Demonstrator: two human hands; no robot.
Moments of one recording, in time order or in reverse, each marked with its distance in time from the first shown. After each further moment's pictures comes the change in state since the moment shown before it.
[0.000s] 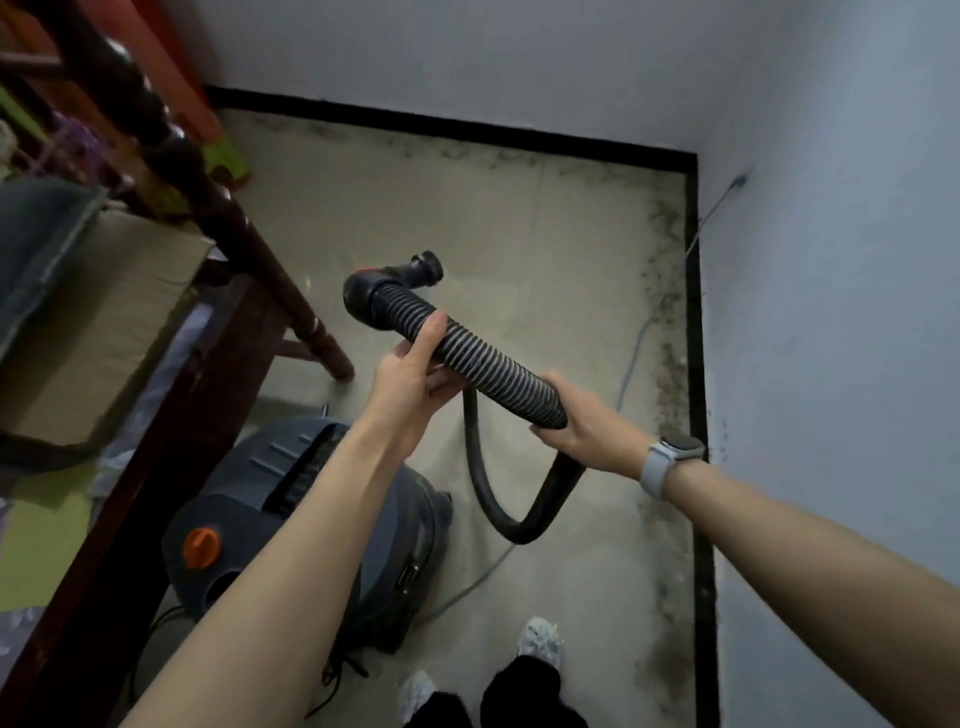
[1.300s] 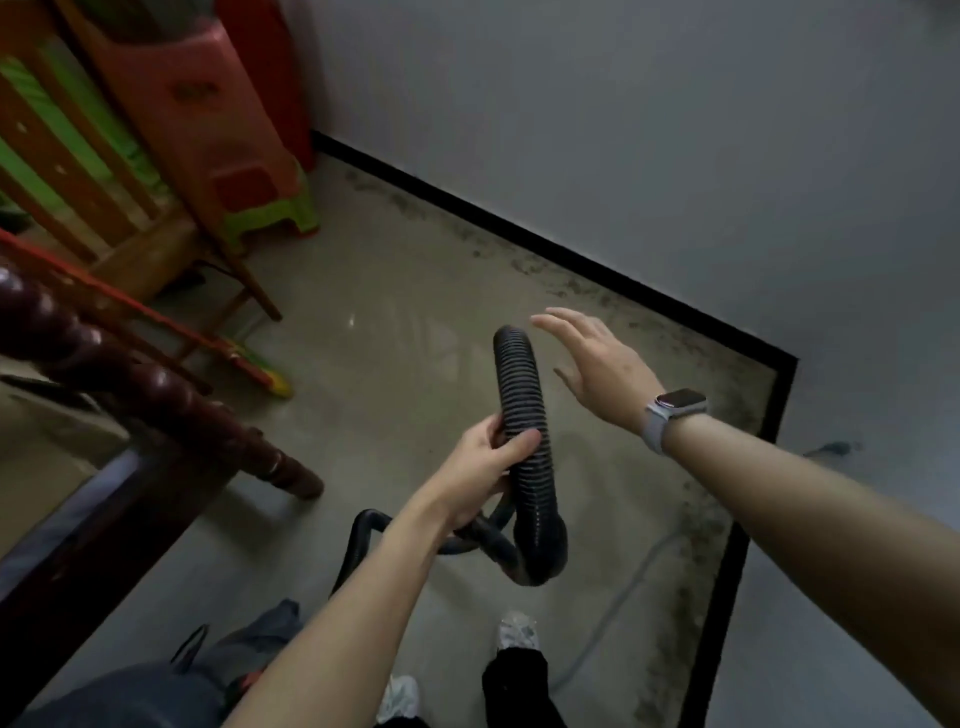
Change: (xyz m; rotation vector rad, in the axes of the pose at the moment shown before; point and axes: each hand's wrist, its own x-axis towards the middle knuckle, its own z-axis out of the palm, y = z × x) left_hand 0.343 0.131 0.167 0.058 -0.124 -0.032; right_hand 0.465 0.047 -0.286 -0.480 0.084 -0.560
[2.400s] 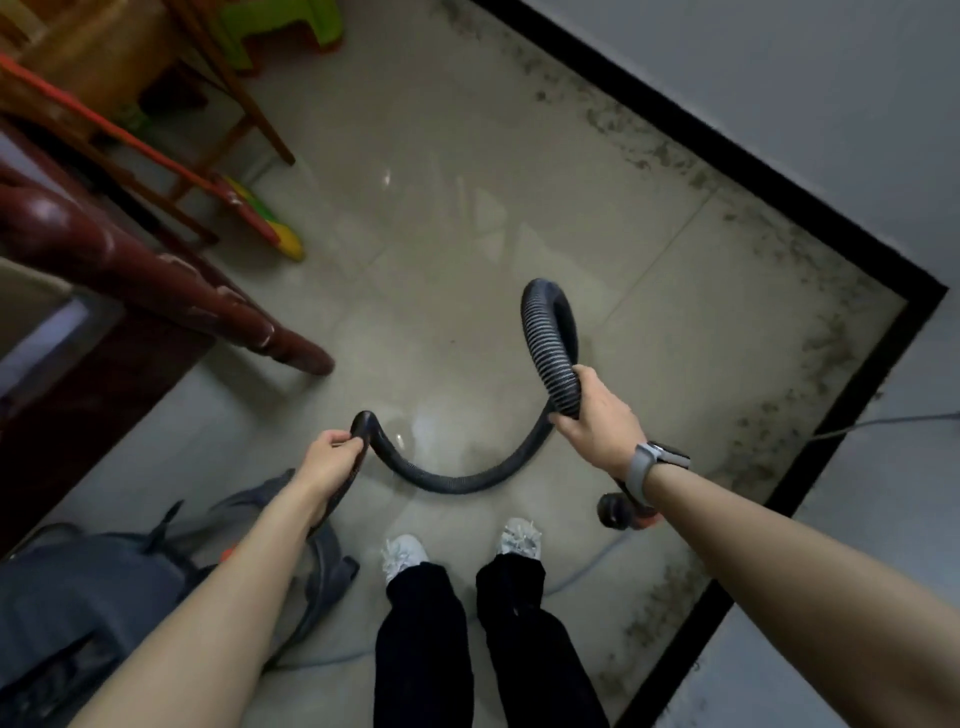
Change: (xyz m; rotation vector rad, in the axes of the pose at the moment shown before) left_hand 0.028 -0.178 -0.169 0.402 0.828 -0.560; right_hand -0.058 0.050 0.201 0.290 -0.465 0.529
